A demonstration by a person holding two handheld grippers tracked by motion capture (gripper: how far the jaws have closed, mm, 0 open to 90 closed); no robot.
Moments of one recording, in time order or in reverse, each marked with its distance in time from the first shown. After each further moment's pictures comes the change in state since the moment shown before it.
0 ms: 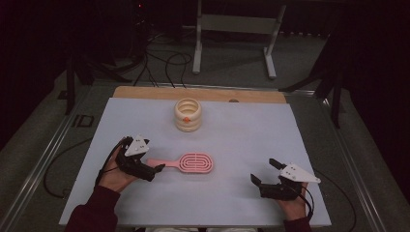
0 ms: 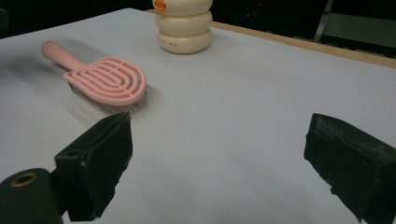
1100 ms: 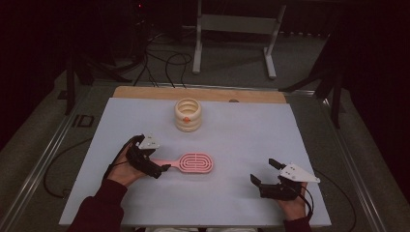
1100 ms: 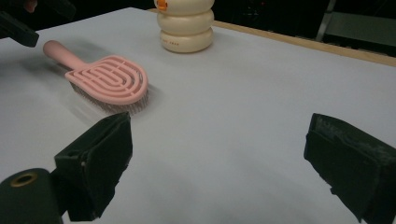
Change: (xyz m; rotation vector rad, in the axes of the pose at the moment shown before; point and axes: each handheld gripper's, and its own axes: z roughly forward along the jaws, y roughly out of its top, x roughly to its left) left arm 0.007 0.006 0.033 0.127 -0.074 -0.006; right arm 0.000 0.000 0.001 0.003 0.009 0.003
